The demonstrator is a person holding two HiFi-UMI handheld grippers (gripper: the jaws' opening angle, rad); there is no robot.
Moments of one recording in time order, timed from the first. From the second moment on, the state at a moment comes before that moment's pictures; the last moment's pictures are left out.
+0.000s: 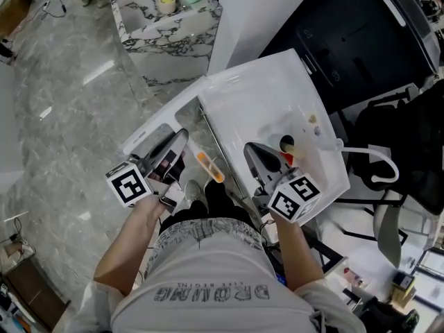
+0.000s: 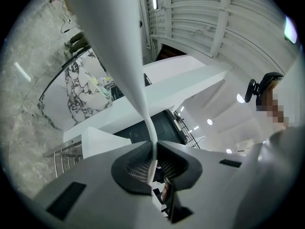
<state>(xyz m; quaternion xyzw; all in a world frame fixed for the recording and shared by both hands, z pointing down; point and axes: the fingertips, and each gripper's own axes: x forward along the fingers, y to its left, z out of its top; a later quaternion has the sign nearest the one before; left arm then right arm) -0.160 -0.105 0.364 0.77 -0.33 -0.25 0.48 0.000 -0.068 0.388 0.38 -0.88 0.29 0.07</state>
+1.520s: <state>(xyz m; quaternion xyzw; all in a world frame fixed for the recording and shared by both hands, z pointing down) -0.060 -0.234 0.512 0.68 -0.40 -0.25 0.56 0.070 -0.163 0.482 0.38 -0.85 0.36 0.08</state>
